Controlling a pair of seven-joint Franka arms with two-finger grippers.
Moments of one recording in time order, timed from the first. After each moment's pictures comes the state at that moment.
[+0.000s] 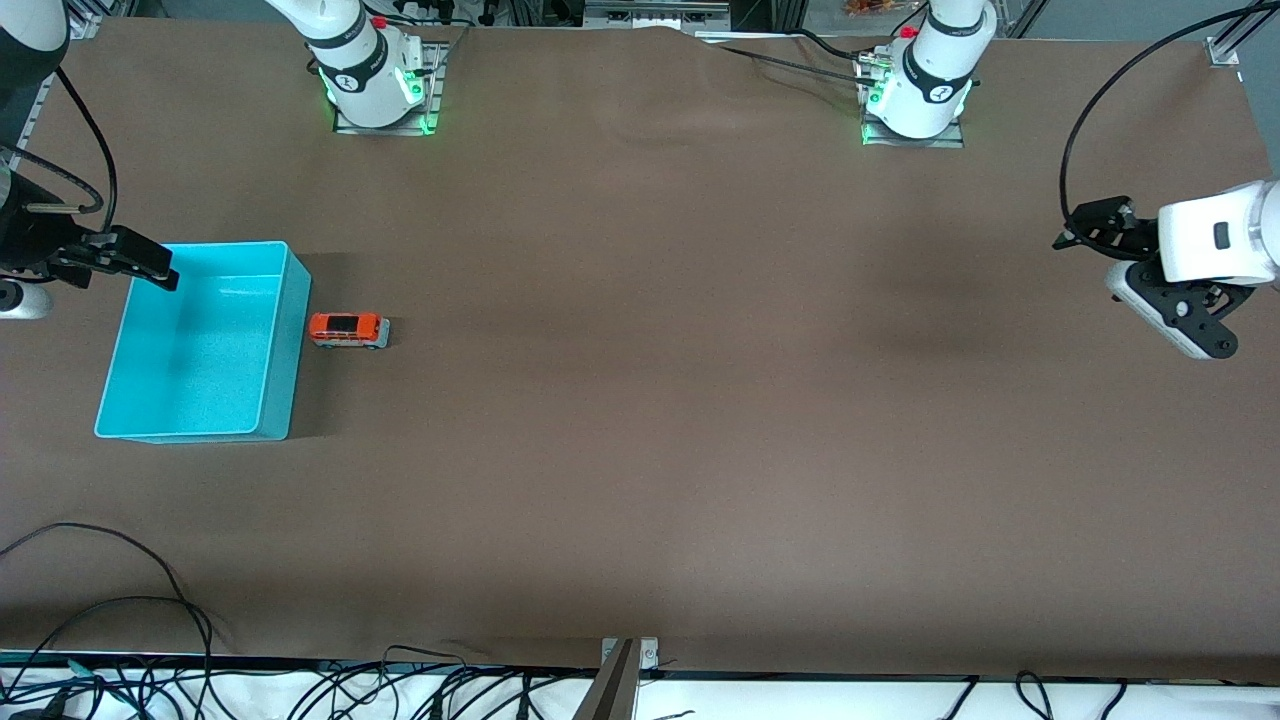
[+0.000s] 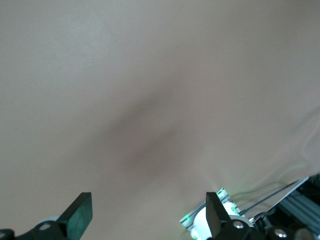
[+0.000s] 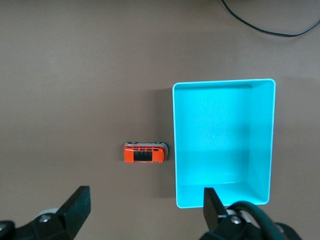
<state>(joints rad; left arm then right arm) 0.23 0.23 -0.25 -1.43 -0.04 1.34 0.59 0.06 0.12 -0.07 -1.50 -0.01 1.60 0.01</state>
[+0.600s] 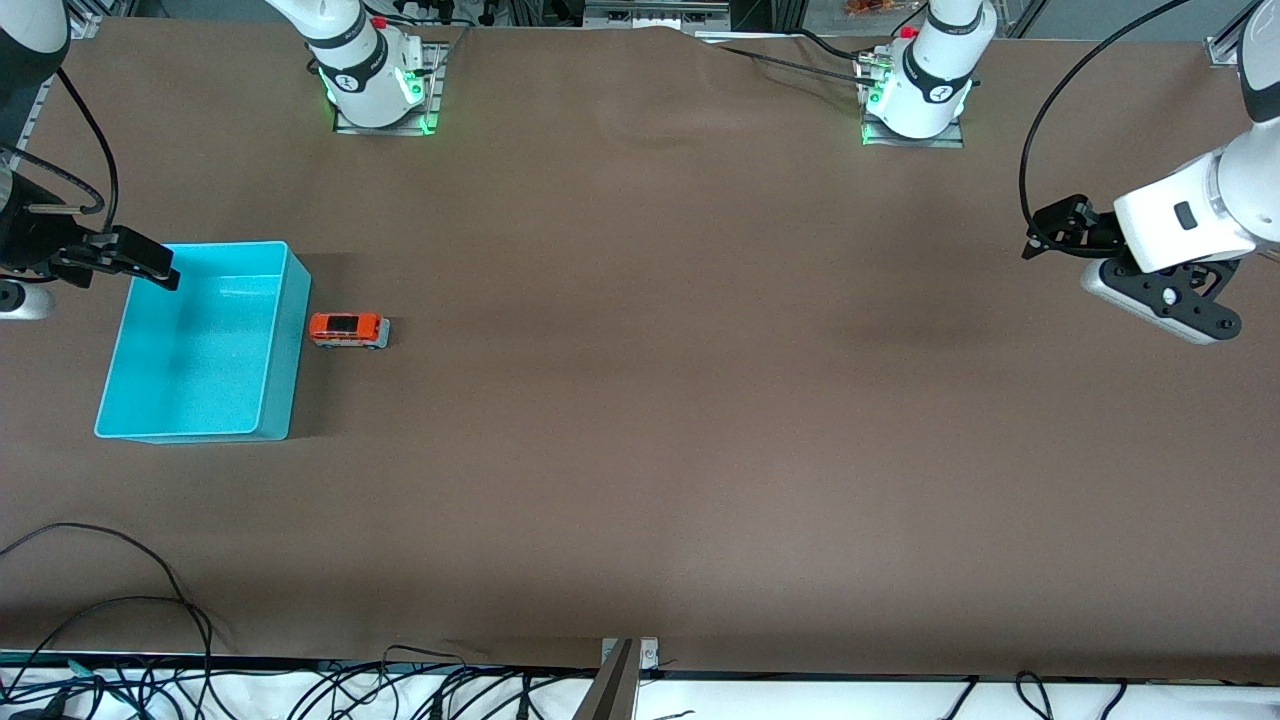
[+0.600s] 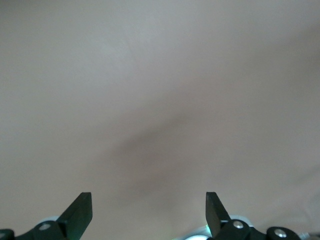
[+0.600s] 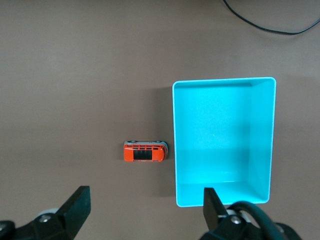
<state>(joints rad) 0.10 0.15 -0.19 -1.47 -0.03 1.46 0.35 0.06 0.12 -0.07 -1.51 -0.01 1.59 0.01</state>
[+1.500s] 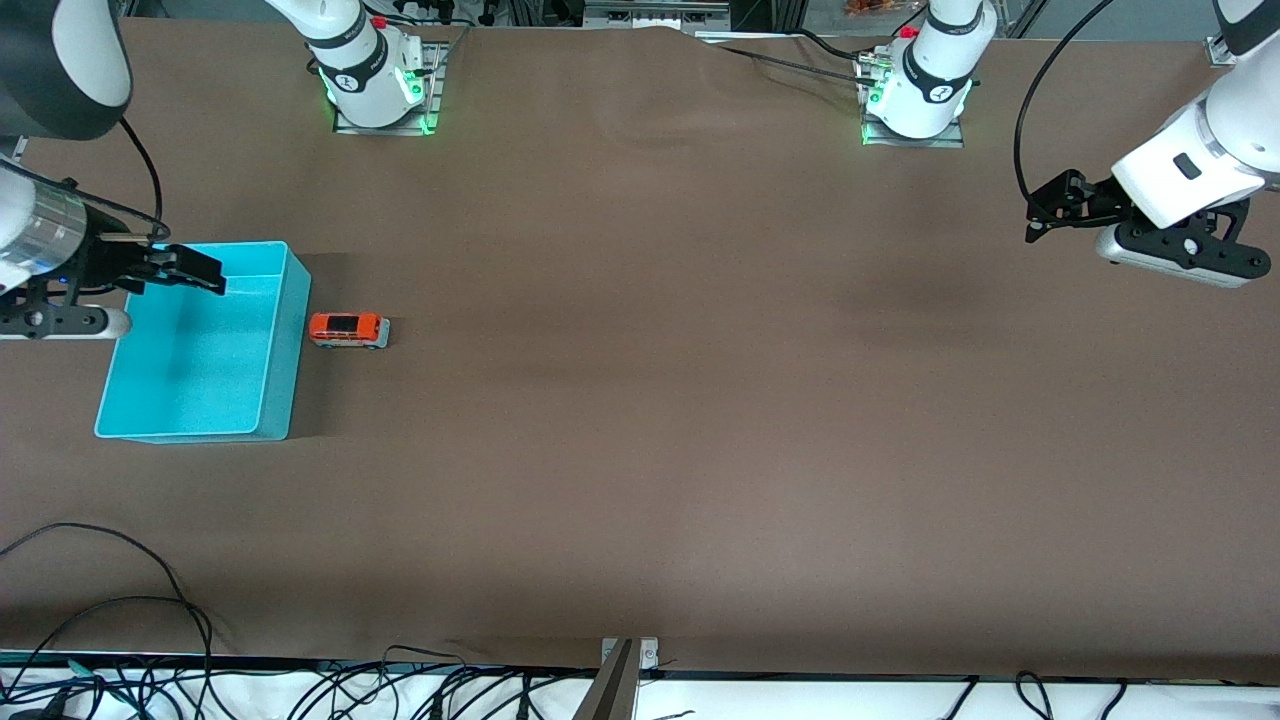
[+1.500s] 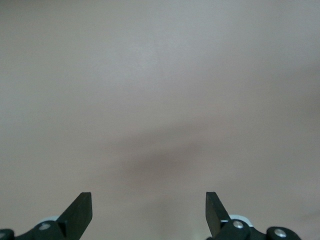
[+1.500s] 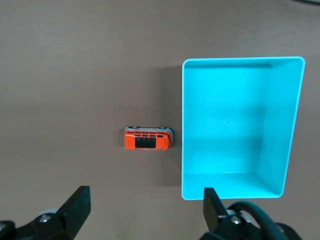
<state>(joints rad) 0.08 -0.03 -0.16 -1.68 -0.01 1.57 0.14 0.07 0.14 -0.06 -1.62 0.00 1.63 0.01</state>
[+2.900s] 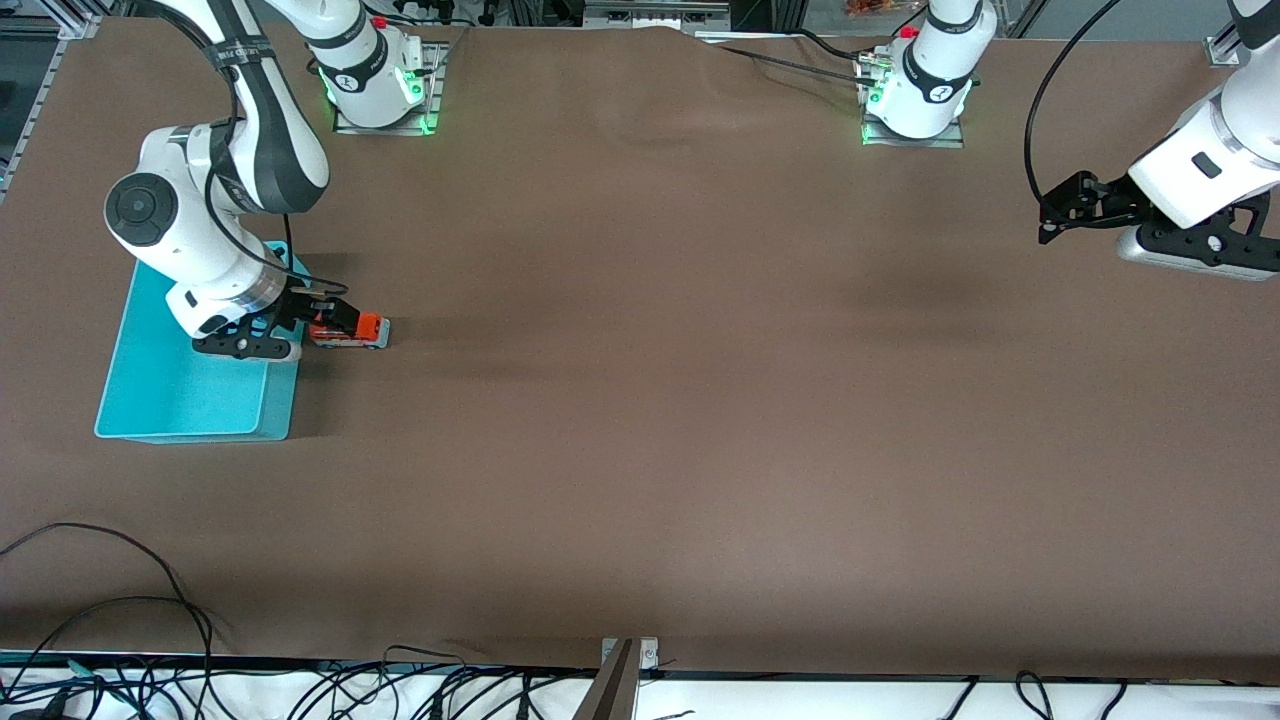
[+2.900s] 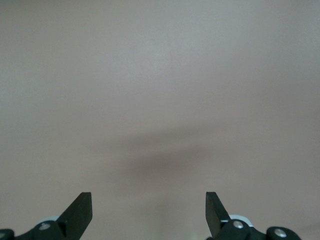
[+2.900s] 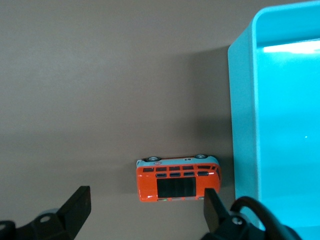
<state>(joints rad) -0.02 -0.03 -0.05 -1.68 0.00 1.57 0.10 0.07 0.14 0.04 -2.19 0.00 2.32 0.19</state>
